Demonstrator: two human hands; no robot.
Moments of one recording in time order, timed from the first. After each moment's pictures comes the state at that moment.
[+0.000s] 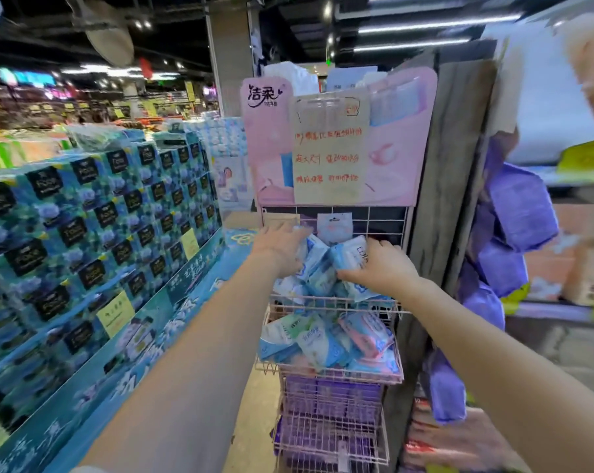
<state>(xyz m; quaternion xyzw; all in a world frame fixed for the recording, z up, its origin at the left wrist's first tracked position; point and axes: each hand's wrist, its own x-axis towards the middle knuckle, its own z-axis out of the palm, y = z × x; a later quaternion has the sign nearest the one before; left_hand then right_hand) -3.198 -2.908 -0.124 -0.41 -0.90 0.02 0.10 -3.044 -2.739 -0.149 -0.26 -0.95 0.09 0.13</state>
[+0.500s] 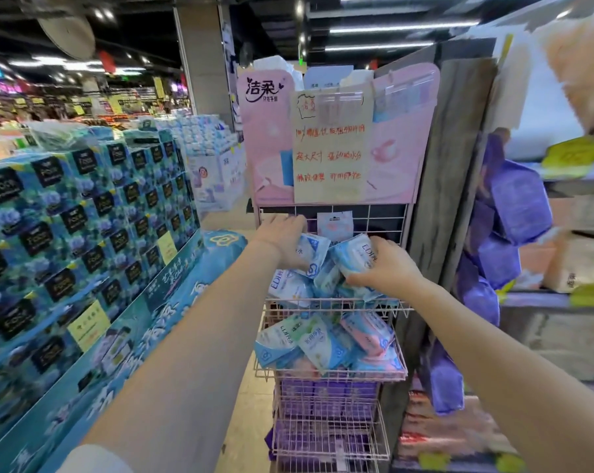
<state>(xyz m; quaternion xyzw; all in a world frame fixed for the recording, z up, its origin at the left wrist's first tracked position) -3.233 -2.899 -0.118 -0.48 -0.87 0.01 0.12 -3.048 -2.740 -0.159 -0.28 -0.92 0.21 0.18</state>
